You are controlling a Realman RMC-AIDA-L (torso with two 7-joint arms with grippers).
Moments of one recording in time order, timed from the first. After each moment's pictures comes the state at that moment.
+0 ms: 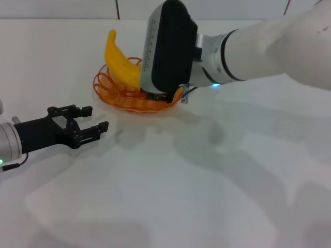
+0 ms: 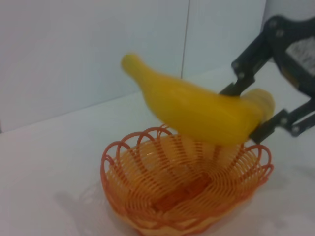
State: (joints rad) left arm -0.50 -2.04 0.82 0.45 1.84 1.20 -1.12; right arm 0.72 2.05 -1.96 -1.19 -2.52 -0.78 2.32
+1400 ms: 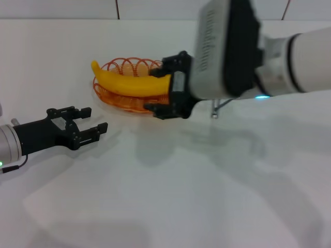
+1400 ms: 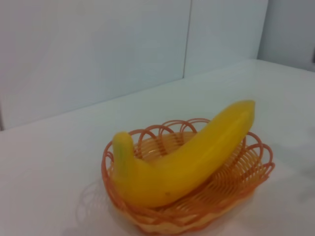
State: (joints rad) left arm -0.49 -2.04 0.81 0.44 1.84 1.20 -1.11; right arm 0.43 2.04 -1.77 -1.56 -2.26 -1.03 2.06
